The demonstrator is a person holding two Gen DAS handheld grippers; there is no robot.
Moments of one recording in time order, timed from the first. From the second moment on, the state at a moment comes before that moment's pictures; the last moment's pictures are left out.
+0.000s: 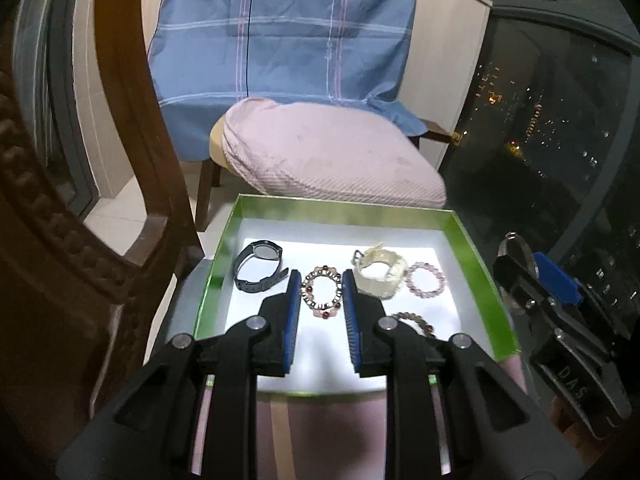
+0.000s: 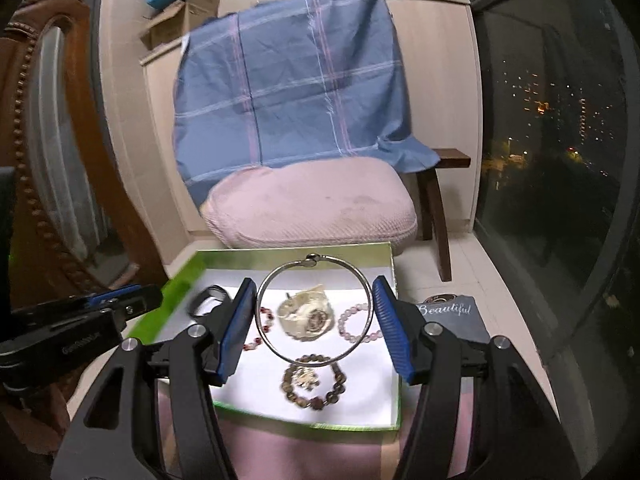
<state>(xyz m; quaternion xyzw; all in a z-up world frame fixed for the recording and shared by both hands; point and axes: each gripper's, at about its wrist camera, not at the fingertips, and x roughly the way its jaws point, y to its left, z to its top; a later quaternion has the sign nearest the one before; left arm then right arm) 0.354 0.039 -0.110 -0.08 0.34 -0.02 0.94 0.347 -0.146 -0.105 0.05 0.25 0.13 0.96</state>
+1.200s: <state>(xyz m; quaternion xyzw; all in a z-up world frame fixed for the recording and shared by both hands) 0.145 0.041 -0.084 -0.06 0.32 0.03 0.95 0.173 -0.166 -0.080 0.00 0.29 0.10 0.95</state>
